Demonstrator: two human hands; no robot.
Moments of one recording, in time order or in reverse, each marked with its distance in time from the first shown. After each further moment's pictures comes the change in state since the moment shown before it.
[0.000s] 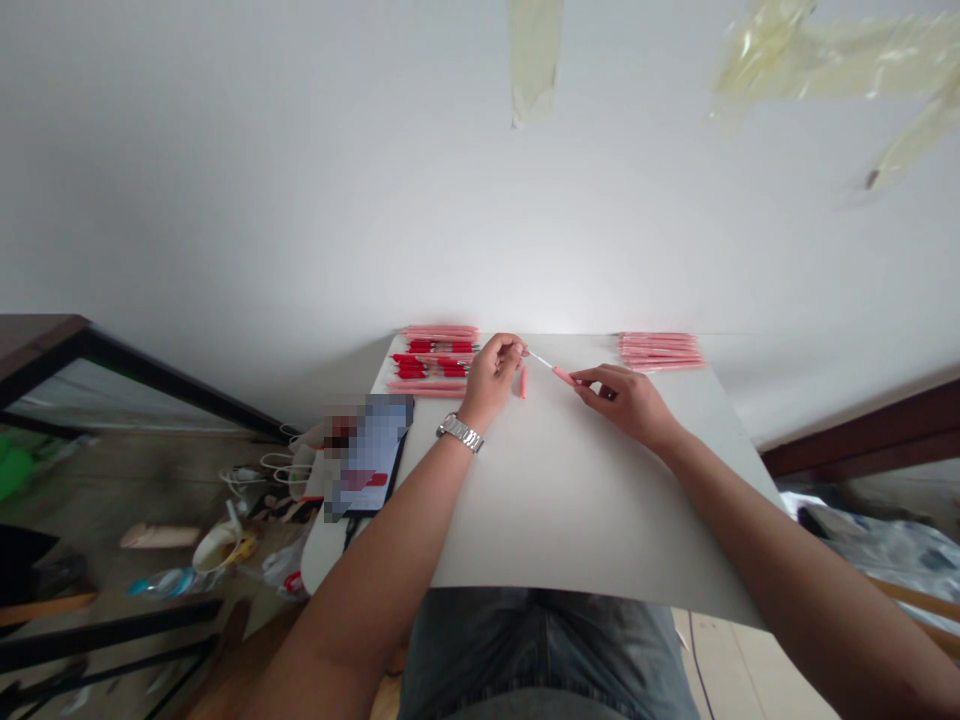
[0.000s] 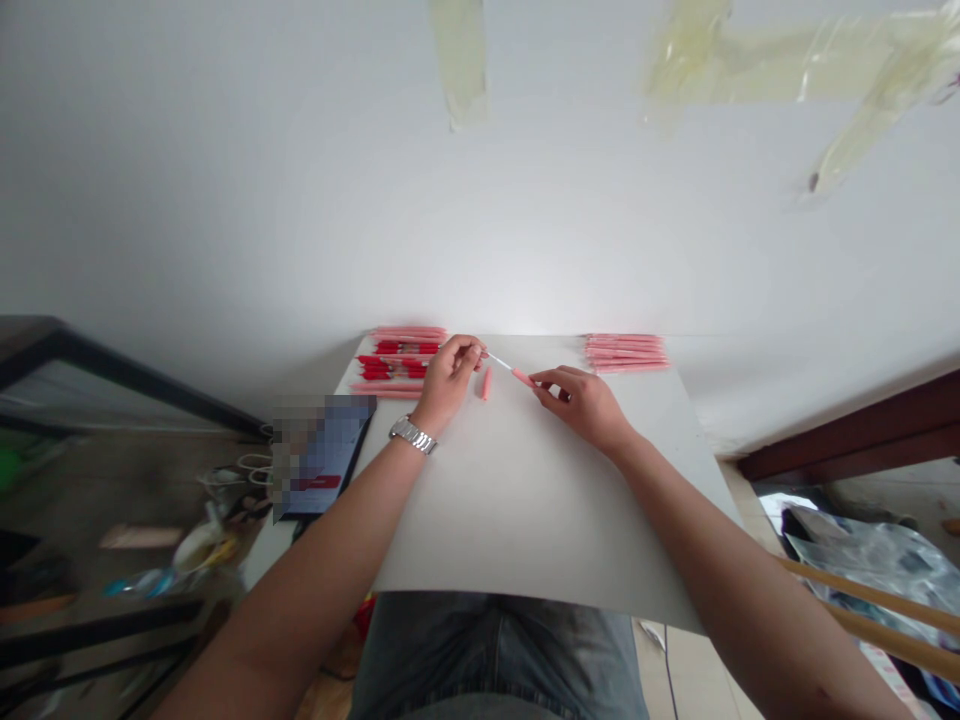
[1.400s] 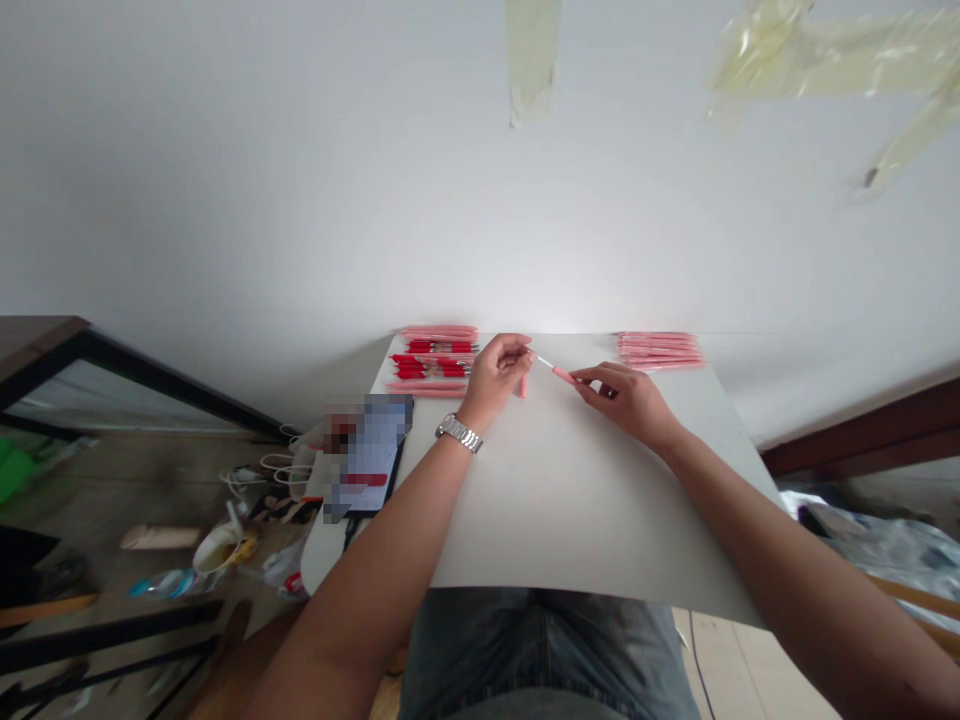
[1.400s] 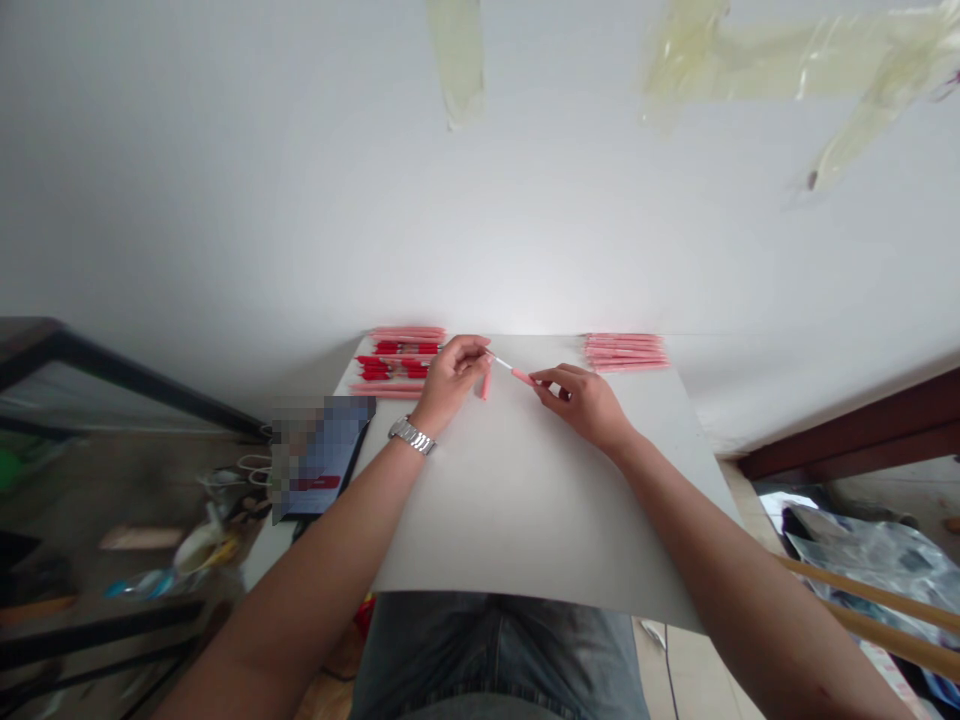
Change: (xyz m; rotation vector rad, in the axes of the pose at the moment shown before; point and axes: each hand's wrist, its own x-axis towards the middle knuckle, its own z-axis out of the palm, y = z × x) left_hand -0.004 0.005 0.004 -0.211 -0.062 -0.117; right_hand 0.000 0.002 -0.001 -0.010 0.006 -0.018
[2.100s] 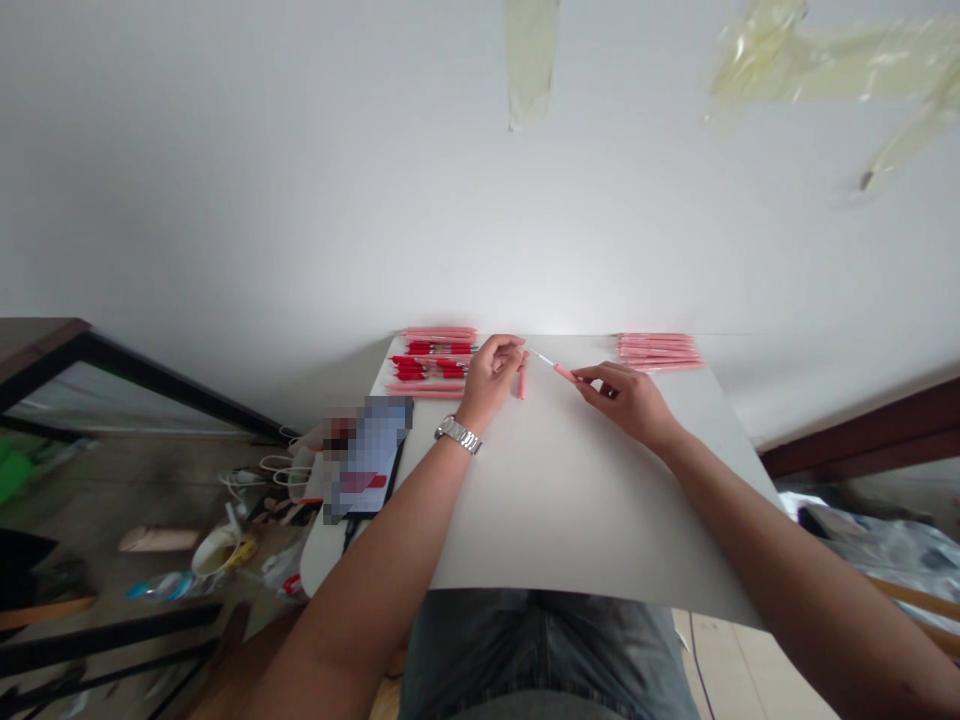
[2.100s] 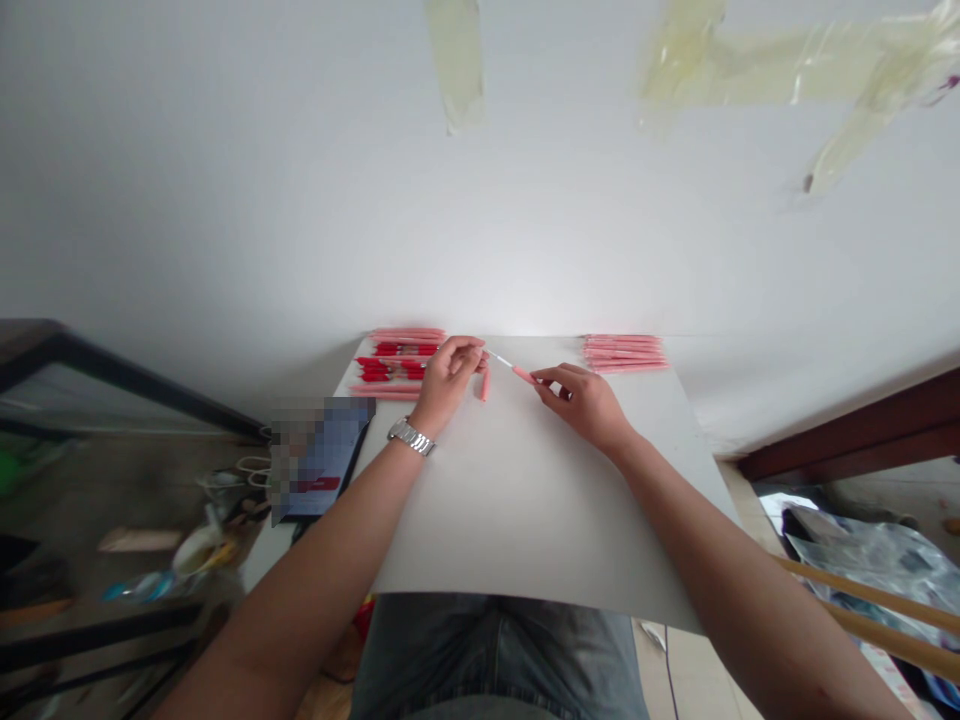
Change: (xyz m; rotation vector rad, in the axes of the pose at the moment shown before) left_hand 0.001 0.000 -0.001 -0.008 0.067 0.015; right_hand 0.000 -0.001 -0.002 0.000 0.025 -0.001
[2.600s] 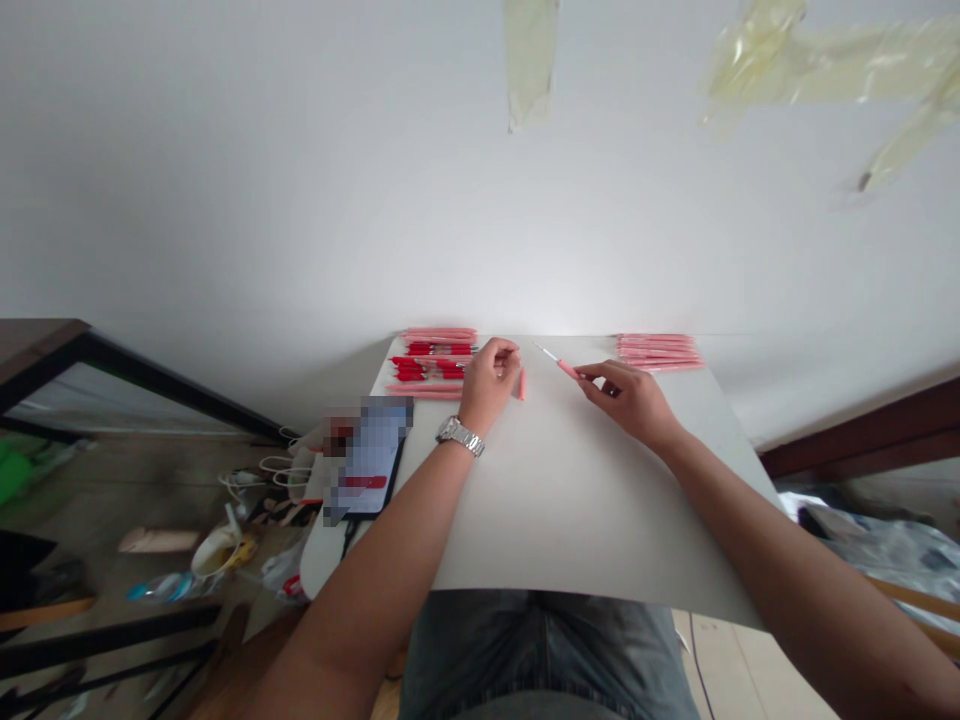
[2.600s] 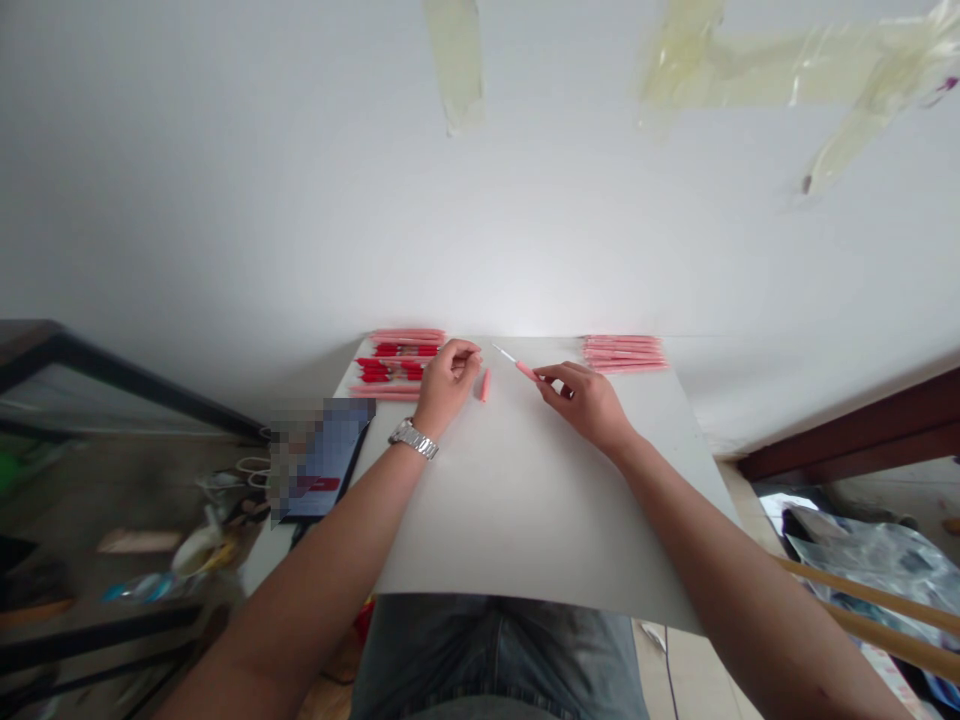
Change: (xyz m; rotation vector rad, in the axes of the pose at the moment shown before) left_hand -0.001 -0.010 -0.006 0.384 0.063 0.131; right_hand 0.001 -0.001 -0.001 0.003 0.029 0.016
